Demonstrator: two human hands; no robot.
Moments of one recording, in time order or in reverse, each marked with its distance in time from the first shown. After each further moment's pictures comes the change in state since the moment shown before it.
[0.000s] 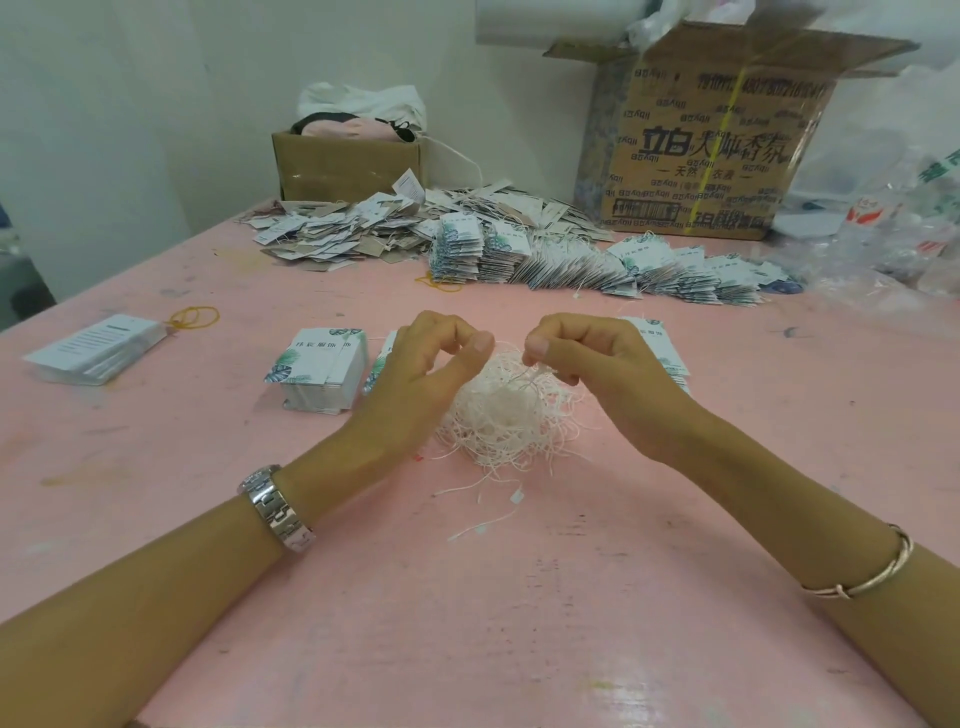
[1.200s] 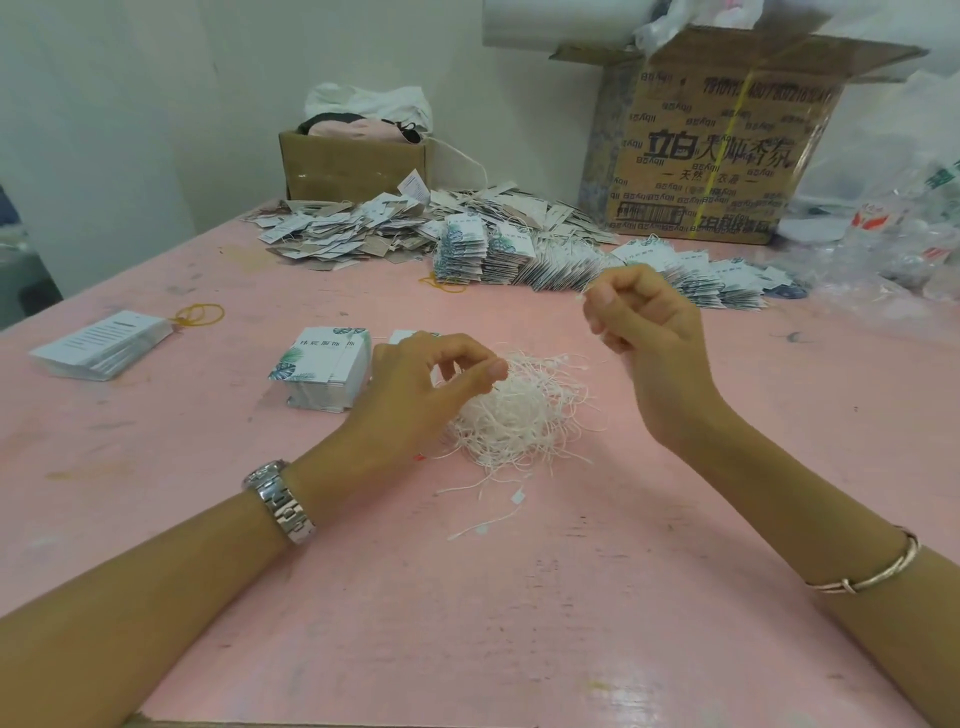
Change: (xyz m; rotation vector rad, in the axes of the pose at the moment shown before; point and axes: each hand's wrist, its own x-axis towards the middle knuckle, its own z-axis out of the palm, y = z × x) left_hand 0.004 -0.020 -0.005 0.120 0.002 0.108; right_hand 0.007 0.006 -0.015 0.135 0.393 -0.130
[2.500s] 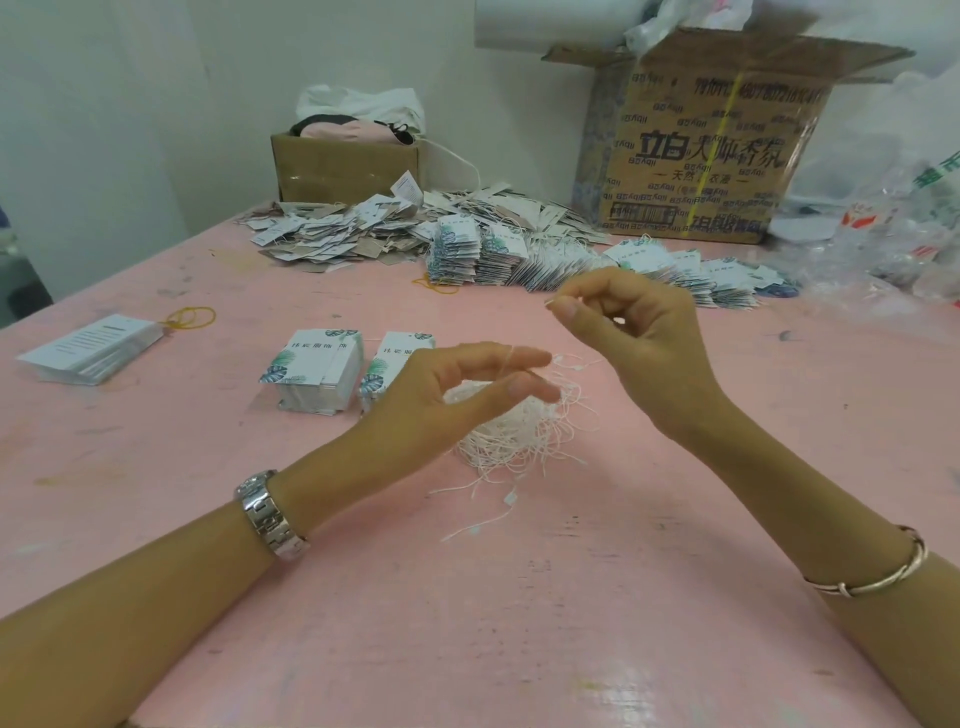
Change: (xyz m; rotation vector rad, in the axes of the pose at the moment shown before) left_hand -0.009 0.024 0.005 -0.220 -0.260 0.092; right_hand -0.003 -0.015 0.002 -0.323 -0.132 -0.205
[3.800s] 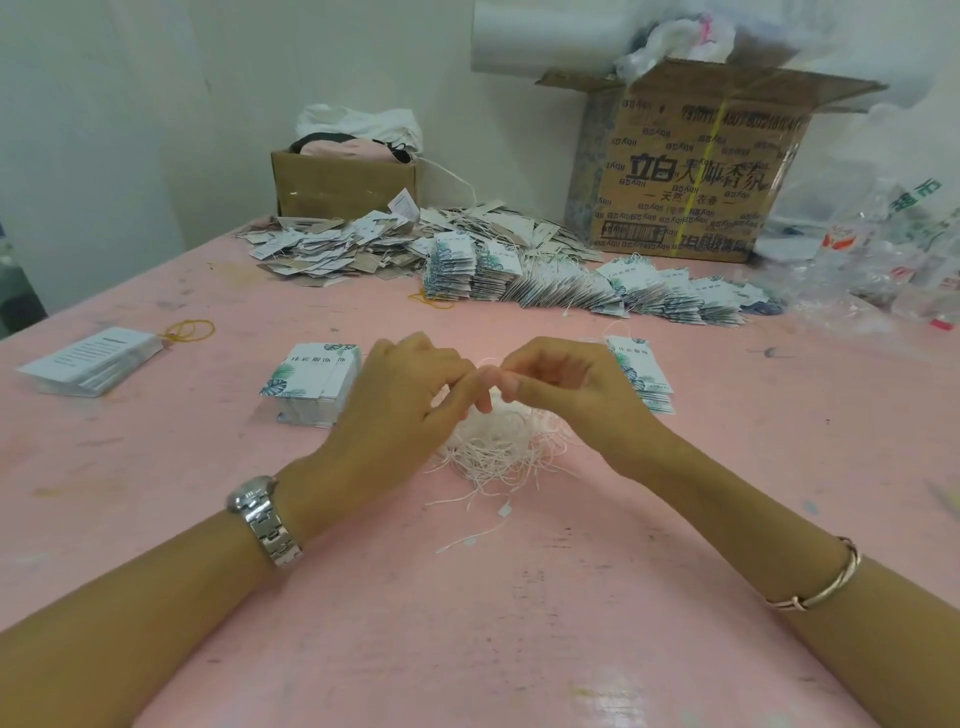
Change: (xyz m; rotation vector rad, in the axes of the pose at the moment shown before) left_hand 0.000 0.001 -0.013 0.723 0.229 0.132; right_hand -0.011 0.014 0.022 0.184 -0.248 0.261
